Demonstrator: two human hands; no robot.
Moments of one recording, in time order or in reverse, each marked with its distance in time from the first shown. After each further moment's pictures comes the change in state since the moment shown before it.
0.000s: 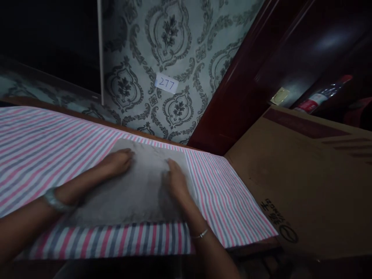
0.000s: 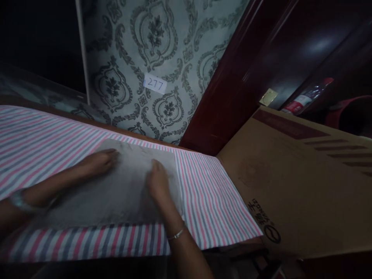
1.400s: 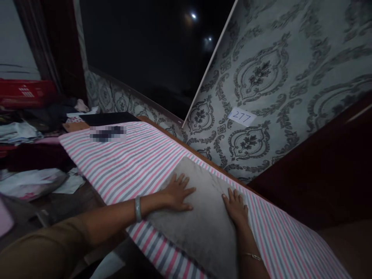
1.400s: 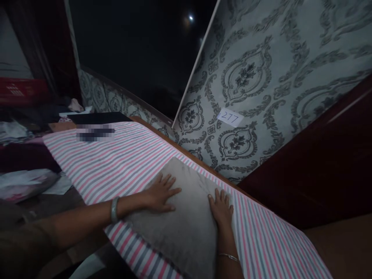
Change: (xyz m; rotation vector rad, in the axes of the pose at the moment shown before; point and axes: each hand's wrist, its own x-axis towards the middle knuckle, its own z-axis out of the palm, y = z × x) left_hand -0.061 0.003 0.044 -0.099 -0.116 0.032; right_hand 0.080 0.076 0.049 -0.444 -0.238 0.279
